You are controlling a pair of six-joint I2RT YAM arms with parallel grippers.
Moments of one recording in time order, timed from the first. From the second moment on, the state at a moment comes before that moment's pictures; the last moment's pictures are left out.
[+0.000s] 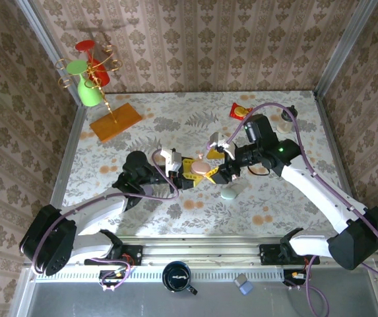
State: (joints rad) left arm -0.70 1.21 0.53 0.72 0.91 -0.10; right arm 0.48 1.26 1.16 -0.65 -0.81 -0.48
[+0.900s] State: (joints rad) left arm -0.70 1.21 0.52 0.73 0.92 -0.10; right arm 0.43 1.26 1.15 -0.51 -0.79 -0.35
